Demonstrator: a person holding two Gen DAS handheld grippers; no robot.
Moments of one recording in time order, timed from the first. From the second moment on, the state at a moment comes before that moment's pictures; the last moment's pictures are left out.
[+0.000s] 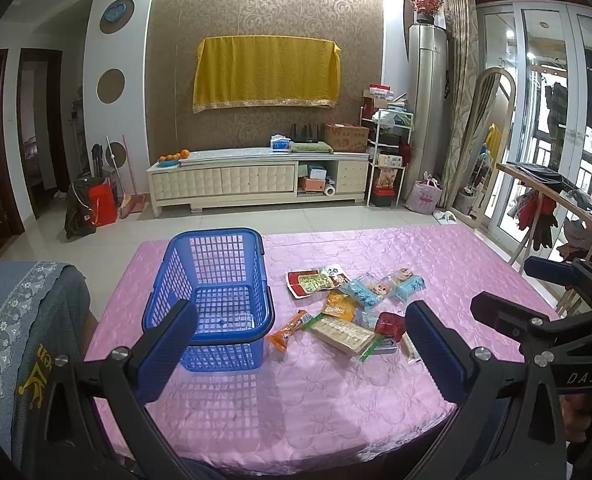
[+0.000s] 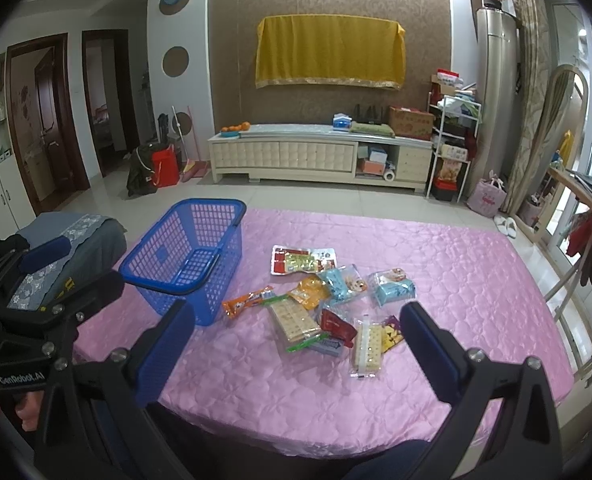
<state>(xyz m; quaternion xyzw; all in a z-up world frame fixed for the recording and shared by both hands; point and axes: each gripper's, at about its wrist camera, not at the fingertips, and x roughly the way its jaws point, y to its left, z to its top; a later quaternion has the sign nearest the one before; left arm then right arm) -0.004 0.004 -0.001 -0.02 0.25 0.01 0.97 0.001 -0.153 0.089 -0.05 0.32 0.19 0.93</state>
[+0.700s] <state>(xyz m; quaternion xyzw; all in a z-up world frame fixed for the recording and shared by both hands) -0.006 0.006 -0.004 -0.02 0.26 0.01 0.97 -0.002 -0.149 0.091 -0.05 0.32 0.20 0.92</state>
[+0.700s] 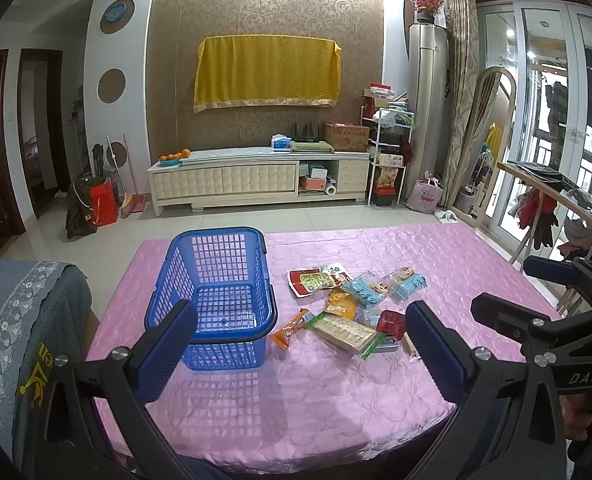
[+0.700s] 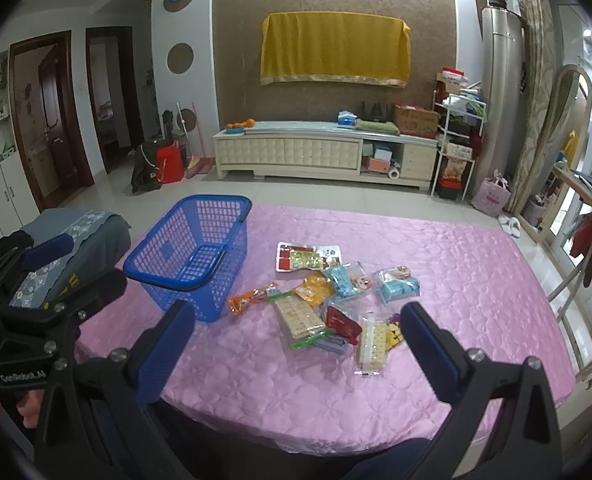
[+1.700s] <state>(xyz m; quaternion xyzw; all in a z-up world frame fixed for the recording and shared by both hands) 0.119 -0.034 0.017 0.03 0.28 -0.06 0.96 0.113 -0.196 0.101 -0.06 0.33 0.18 0.92</state>
